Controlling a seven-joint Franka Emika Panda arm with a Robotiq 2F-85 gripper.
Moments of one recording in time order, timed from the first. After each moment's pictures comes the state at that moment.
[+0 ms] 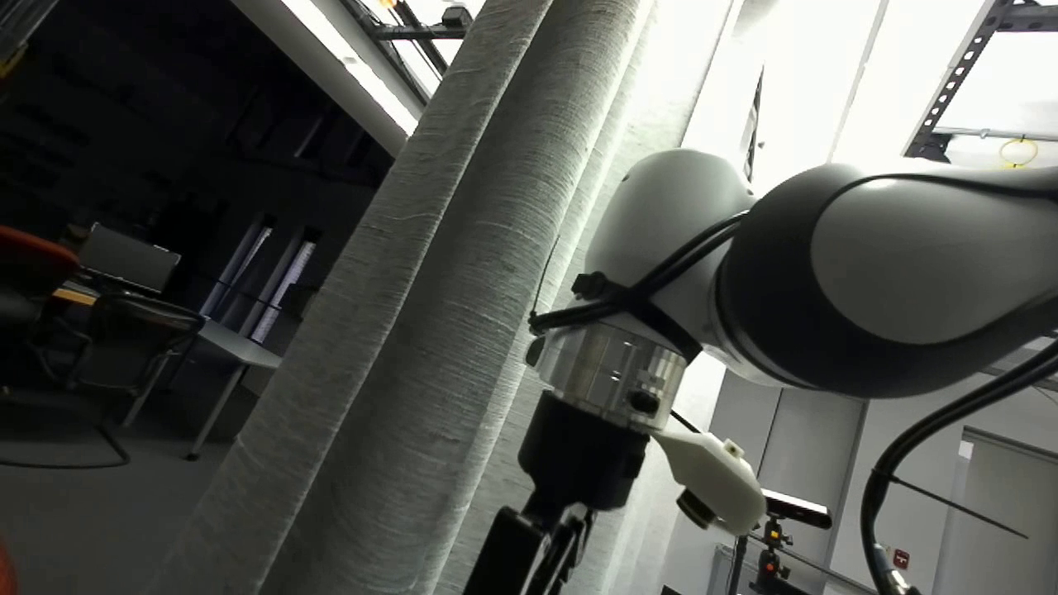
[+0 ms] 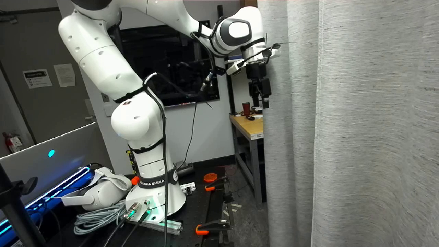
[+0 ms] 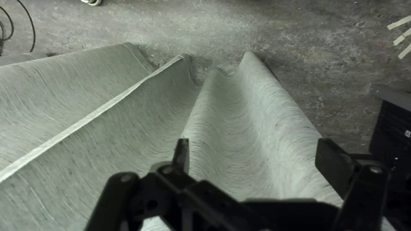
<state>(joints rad) 0.19 -0.40 0.27 -2.46 -0.02 2.09 0.18</state>
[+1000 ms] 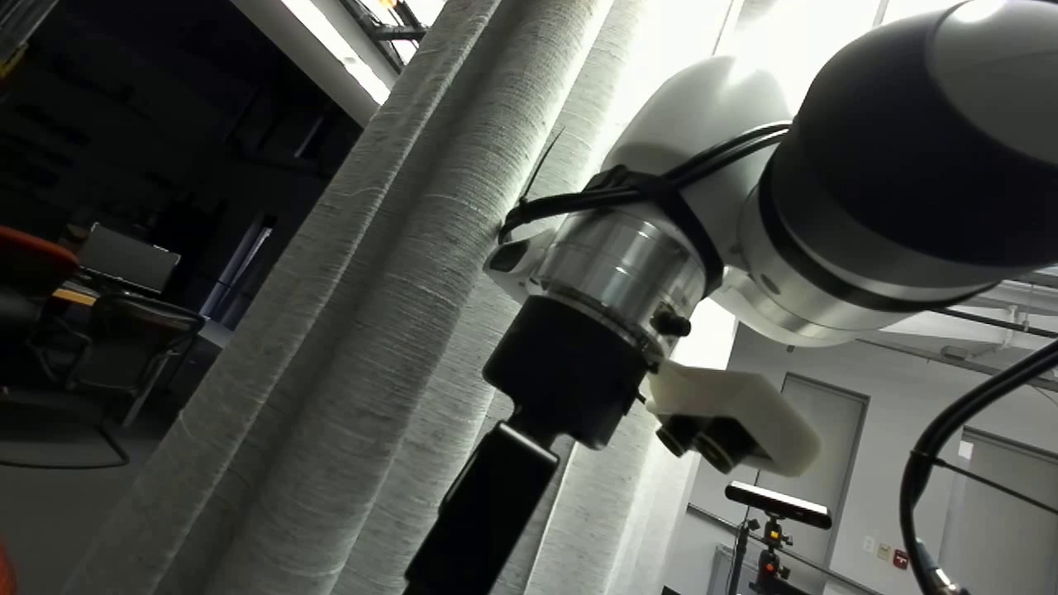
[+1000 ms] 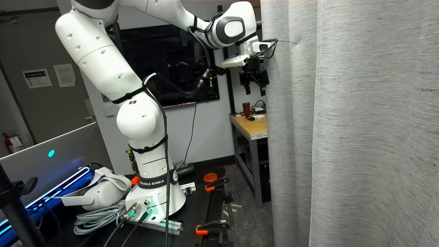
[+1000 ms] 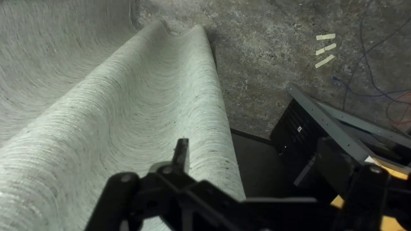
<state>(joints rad) 0.33 -0.39 0.25 -2.40 0.16 2.18 -0.14</state>
